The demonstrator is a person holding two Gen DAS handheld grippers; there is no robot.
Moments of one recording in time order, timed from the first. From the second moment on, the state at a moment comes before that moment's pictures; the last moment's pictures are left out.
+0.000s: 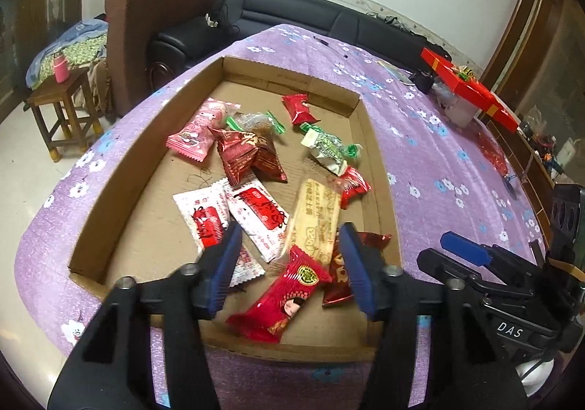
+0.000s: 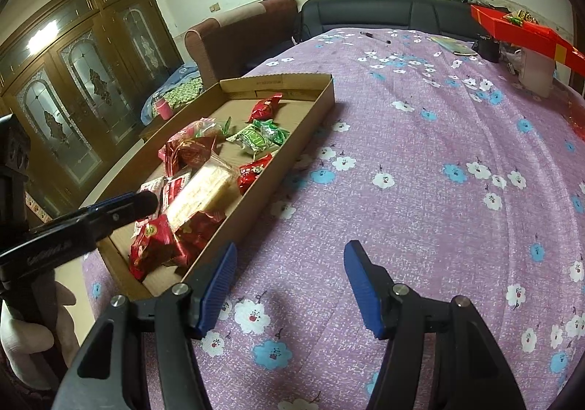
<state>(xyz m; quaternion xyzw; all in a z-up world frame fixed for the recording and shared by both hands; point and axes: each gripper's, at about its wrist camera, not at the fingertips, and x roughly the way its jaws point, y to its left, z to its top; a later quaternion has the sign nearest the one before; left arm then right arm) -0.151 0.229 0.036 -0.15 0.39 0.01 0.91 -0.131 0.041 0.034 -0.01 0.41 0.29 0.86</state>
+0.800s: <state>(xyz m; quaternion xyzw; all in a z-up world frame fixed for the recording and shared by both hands) -0.217 0.206 0.091 -0.09 0.22 0.17 0.96 -0.168 0.045 0.044 0.00 0.38 0.30 0.87</state>
